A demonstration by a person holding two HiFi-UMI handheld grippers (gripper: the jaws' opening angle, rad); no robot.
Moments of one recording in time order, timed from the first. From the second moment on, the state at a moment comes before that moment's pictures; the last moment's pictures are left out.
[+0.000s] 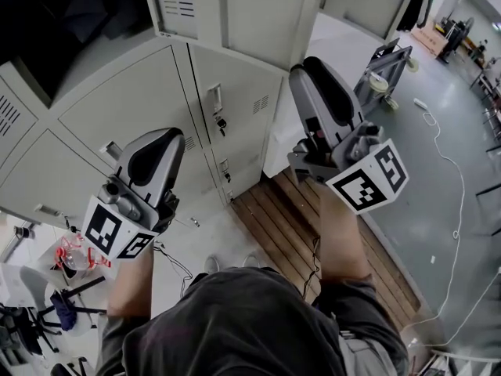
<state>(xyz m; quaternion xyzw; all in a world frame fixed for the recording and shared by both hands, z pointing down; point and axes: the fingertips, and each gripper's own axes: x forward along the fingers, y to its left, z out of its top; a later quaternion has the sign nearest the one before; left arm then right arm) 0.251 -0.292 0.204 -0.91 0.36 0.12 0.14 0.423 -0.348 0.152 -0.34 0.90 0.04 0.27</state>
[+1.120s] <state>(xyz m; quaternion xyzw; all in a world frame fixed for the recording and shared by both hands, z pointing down) 0.222 -0.271 0.218 -0.89 0.42 0.11 0.14 0.382 -0.311 0.152 -0.26 0.92 0.07 0.29</state>
